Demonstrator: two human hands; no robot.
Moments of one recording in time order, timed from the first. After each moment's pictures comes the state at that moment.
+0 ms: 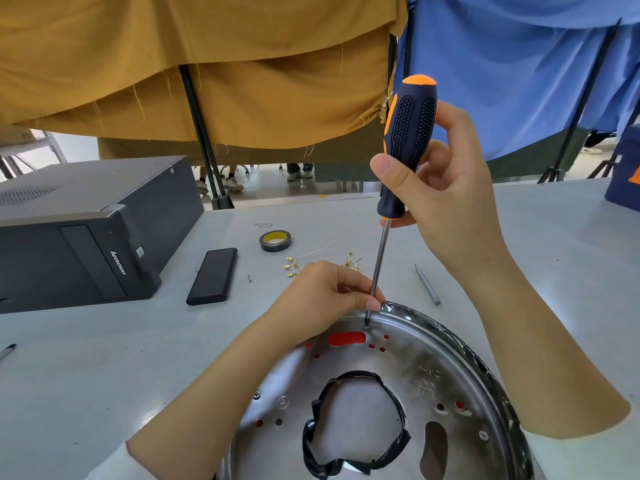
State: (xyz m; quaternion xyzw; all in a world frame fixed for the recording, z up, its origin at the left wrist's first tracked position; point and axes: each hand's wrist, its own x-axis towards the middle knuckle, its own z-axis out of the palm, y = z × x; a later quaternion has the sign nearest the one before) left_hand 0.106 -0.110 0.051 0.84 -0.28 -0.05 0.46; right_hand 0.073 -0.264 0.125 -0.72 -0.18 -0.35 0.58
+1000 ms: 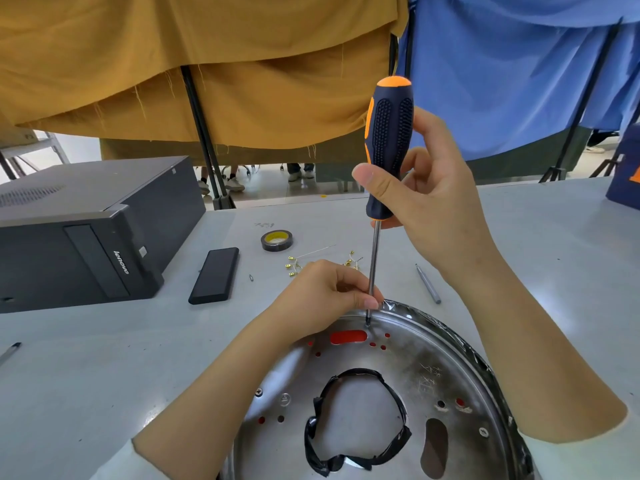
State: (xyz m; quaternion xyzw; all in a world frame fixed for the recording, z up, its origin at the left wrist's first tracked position) left_hand 0.108 -0.108 0.051 0.84 -0.29 -0.06 0.46; right_hand 0.069 -0.253 0.127 -0.74 -0.19 -0.32 0.57
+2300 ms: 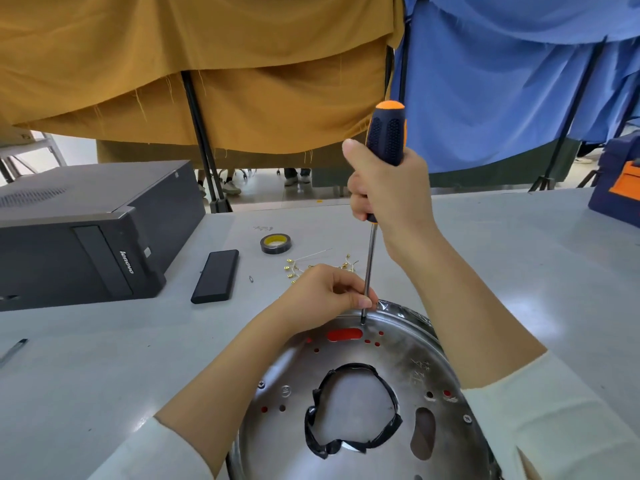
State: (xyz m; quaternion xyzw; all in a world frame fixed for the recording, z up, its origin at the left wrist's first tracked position) left_hand 0.110 -0.107 0.047 0.82 -0.30 -0.09 0.48; right_hand 0.090 -0.221 0.148 -0.63 -0.09 -0.24 0.73
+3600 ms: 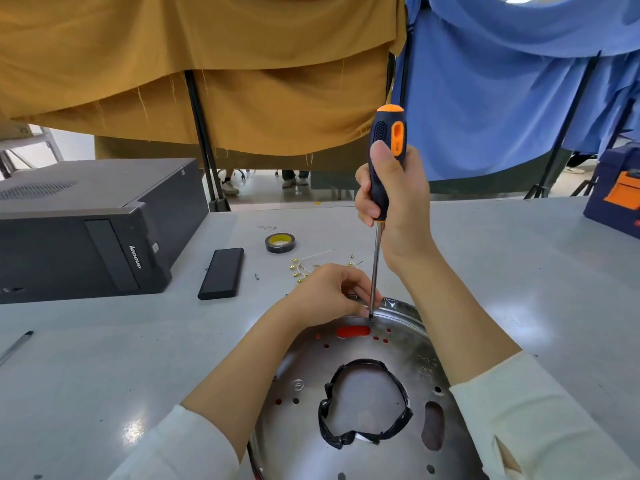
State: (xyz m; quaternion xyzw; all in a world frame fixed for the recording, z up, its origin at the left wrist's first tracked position) left_hand 0.117 -0.102 0.041 0.81 -0.33 -0.11 0.46; right_hand 0.090 -0.214 0.128 -0.56 -0.22 -0.26 0.76
